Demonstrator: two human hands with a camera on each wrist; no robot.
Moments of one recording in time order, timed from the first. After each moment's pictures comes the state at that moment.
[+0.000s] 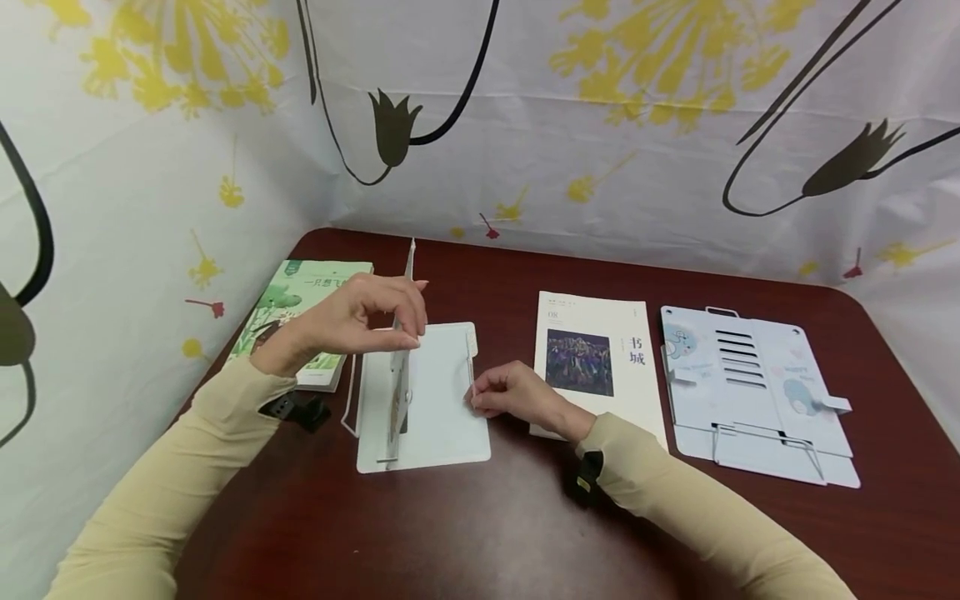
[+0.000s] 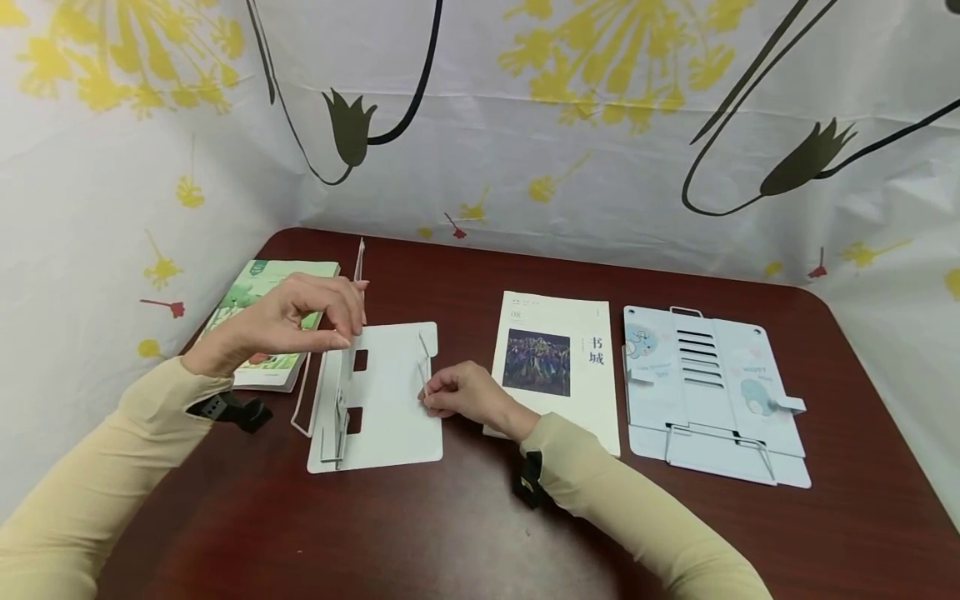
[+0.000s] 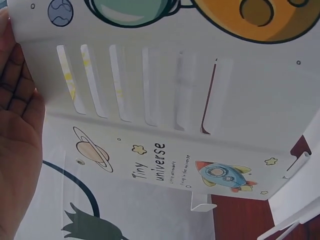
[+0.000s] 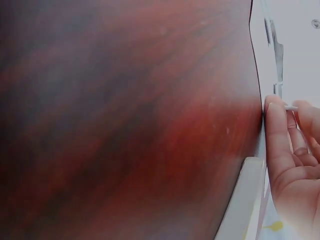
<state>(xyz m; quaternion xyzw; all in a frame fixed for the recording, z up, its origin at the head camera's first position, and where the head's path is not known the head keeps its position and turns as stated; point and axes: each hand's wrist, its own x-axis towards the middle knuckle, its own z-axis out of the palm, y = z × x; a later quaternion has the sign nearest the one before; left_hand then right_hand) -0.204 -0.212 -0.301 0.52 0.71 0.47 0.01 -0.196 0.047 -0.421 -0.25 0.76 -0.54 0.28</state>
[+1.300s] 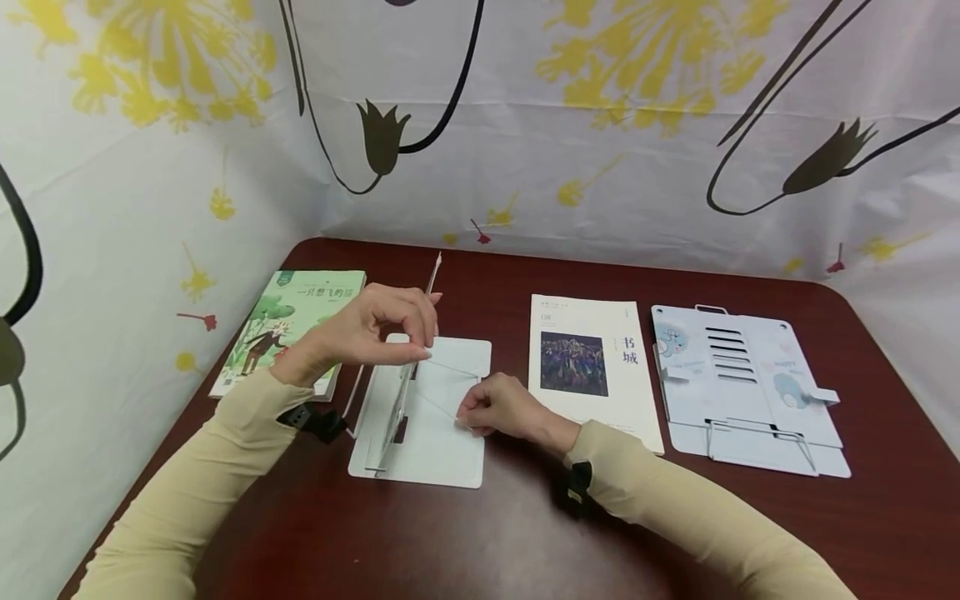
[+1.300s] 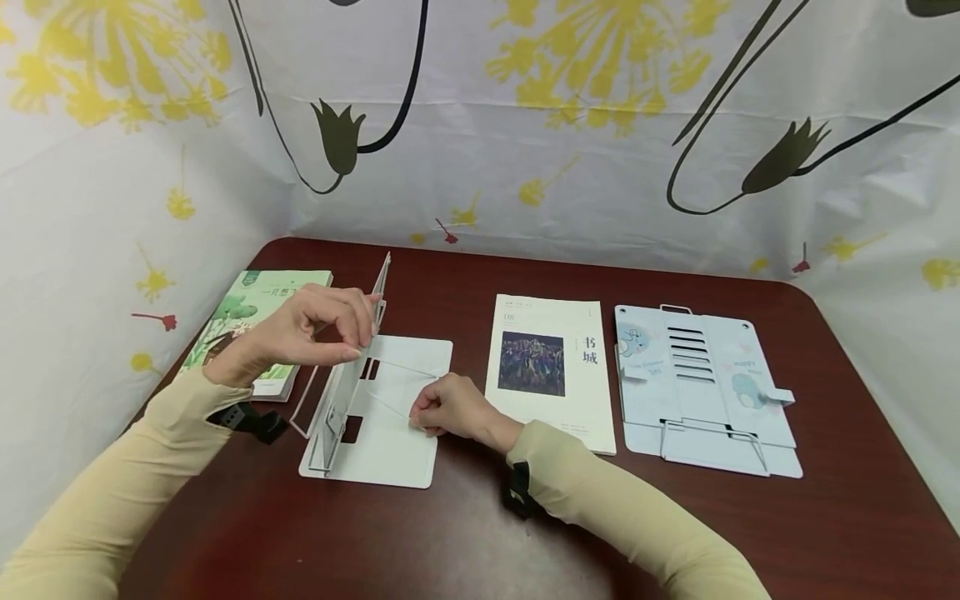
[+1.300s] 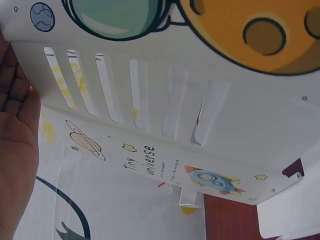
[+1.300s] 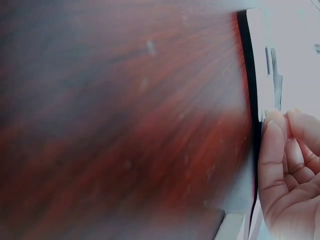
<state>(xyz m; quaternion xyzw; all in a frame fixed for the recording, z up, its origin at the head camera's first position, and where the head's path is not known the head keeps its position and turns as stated) -0.208 -0.192 -0.308 0.54 0.65 0.54 0.03 -0.182 0.036 -0.412 -0.29 0.82 -0.44 0.22</state>
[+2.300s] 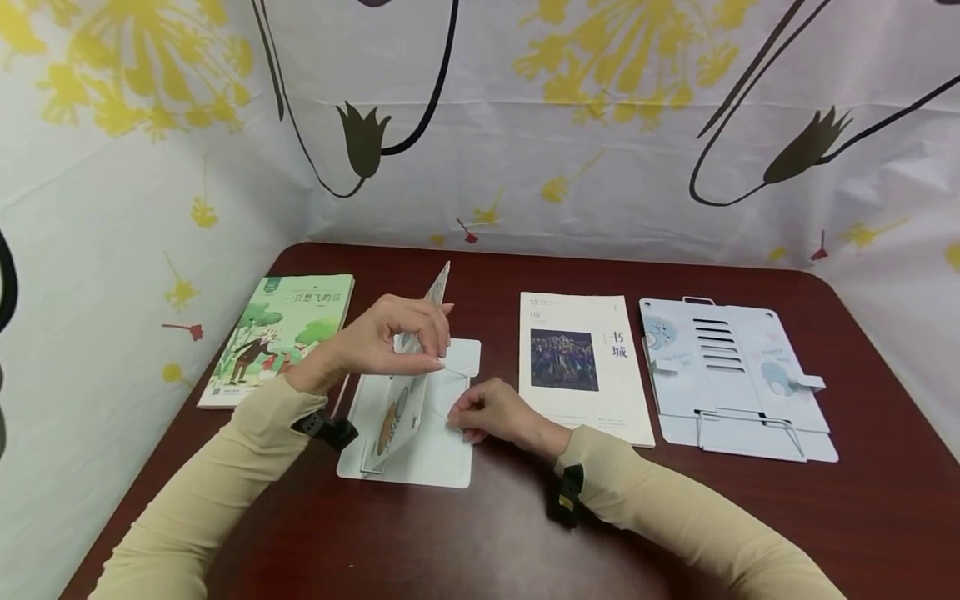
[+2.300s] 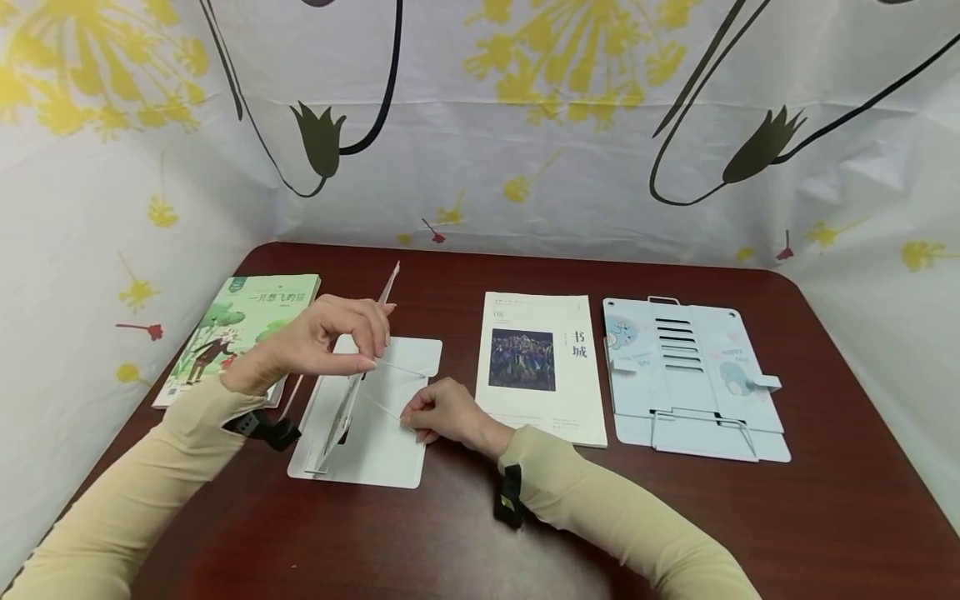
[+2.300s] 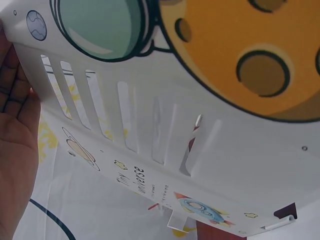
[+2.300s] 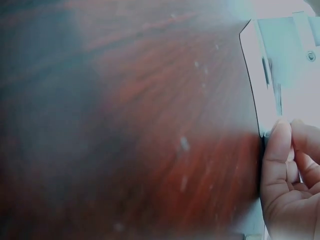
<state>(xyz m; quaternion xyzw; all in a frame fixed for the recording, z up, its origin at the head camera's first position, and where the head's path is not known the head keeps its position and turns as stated) -0.211 -0.167 -0.320 0.56 0.65 0.52 0.02 -0.172 0.038 -0.421 -0.18 0.77 -0.55 0.27</state>
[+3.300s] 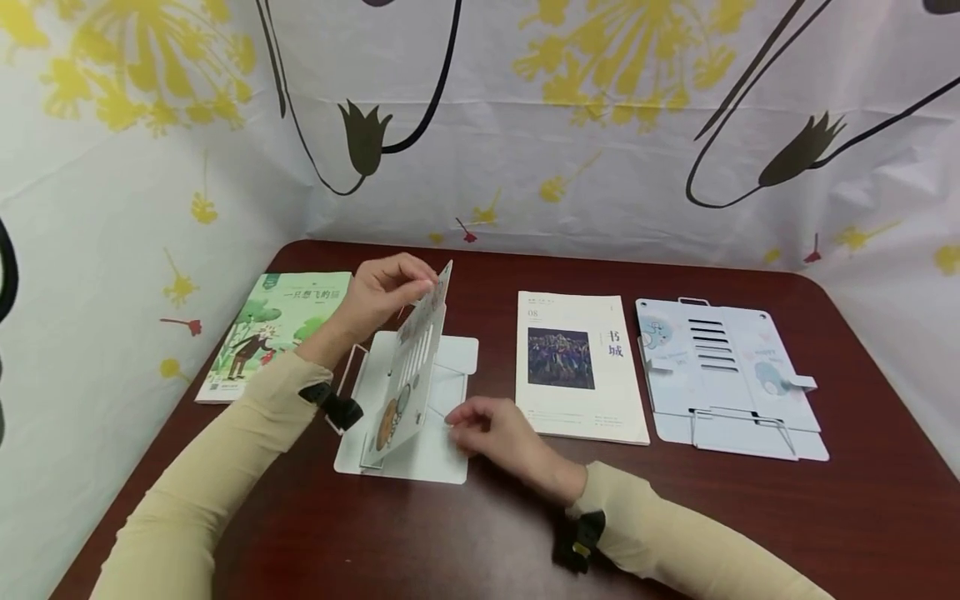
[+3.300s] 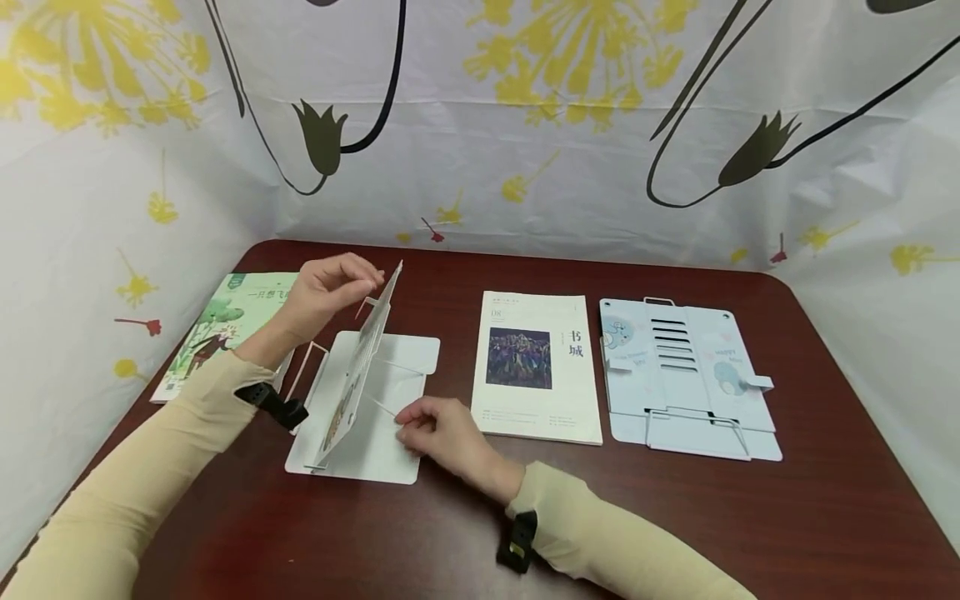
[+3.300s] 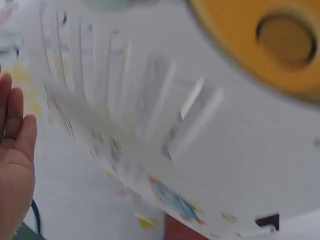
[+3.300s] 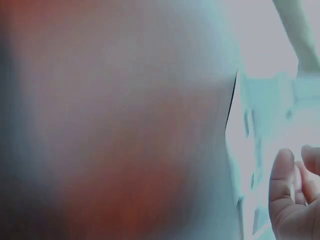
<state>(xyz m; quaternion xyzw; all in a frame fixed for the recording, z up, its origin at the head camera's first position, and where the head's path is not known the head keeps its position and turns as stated) -0.235 -0.174 -0.331 0.35 0.66 0.66 -0.03 -0.129 0.041 -0.410 -0.21 0.76 -0.59 0.19</state>
